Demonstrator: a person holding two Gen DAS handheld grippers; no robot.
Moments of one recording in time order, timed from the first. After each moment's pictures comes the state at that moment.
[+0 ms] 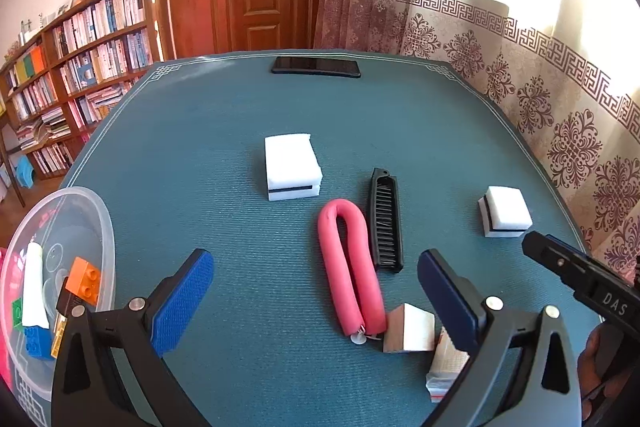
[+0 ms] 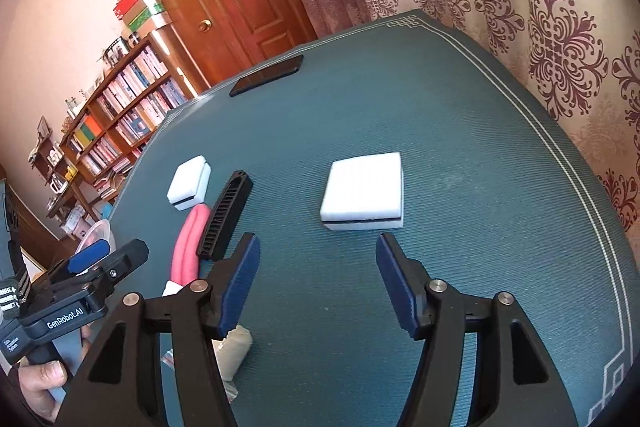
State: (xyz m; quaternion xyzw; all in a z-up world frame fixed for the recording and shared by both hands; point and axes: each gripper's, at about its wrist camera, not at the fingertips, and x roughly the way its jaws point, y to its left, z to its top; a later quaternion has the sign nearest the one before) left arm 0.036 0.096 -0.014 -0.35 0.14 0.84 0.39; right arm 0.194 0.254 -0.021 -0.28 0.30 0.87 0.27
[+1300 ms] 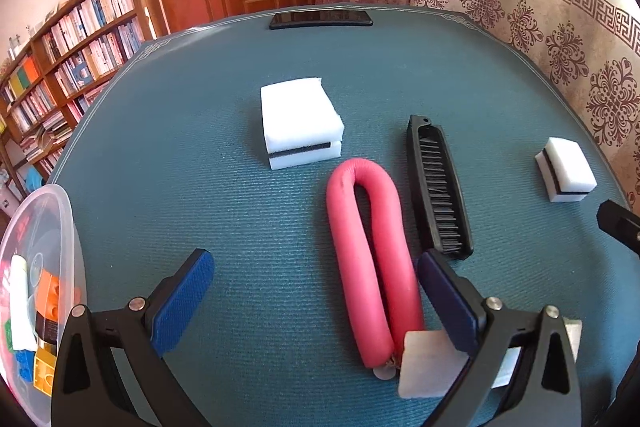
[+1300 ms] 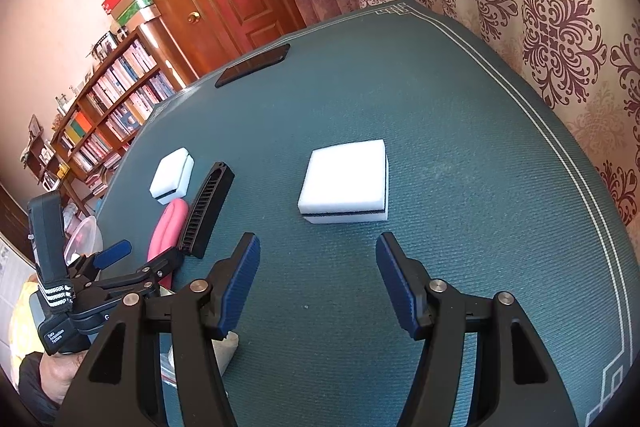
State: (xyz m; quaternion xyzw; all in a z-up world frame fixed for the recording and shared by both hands) left arm 0.009 0.122 -0.061 -0.38 0.20 0.82 0.37; right arm 0.192 0.262 -0.031 -0.30 0.30 0.86 0.28
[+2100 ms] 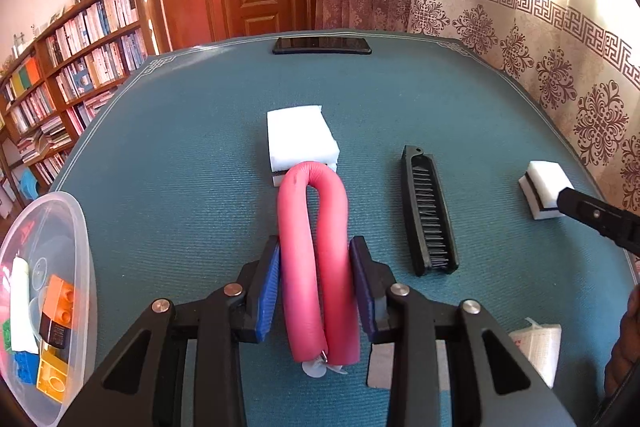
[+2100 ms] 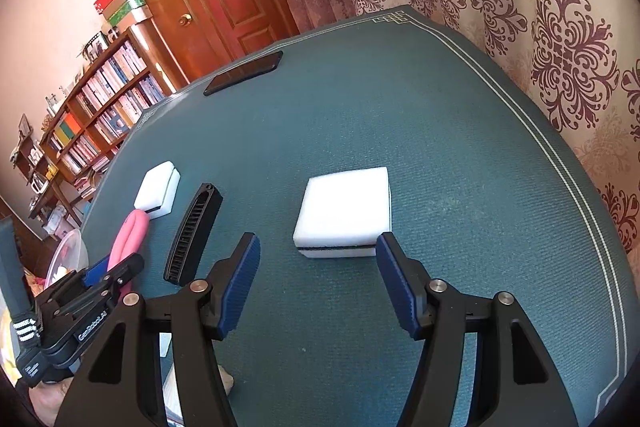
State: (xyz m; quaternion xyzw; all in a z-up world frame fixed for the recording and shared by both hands) left arm 0.013 0.106 -0.042 -0.35 0.17 0.84 0.39; right arm 0.168 0.276 -0.030 -0.30 0.29 0.86 0.30
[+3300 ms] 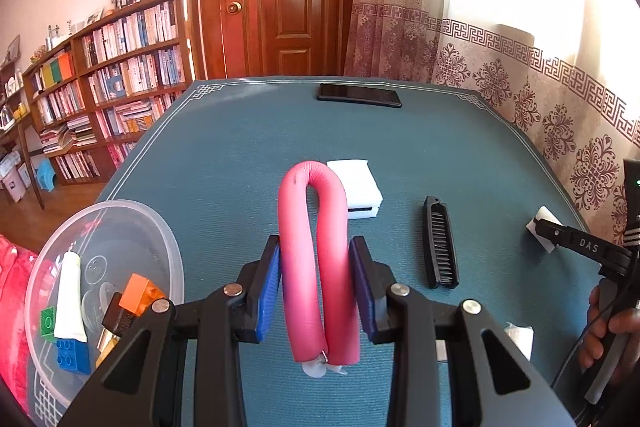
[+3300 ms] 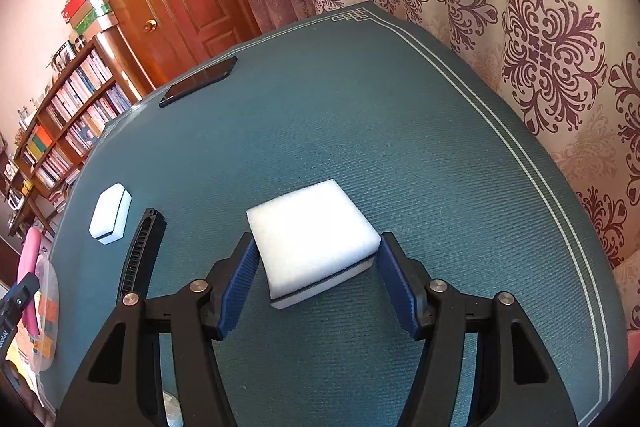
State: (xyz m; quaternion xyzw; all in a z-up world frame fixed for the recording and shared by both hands) left arm 0.008 0.053 0.004 -0.31 0.11 0.87 0.36; right arm 0.171 0.311 -0.042 -0.30 0.29 0.84 0.35
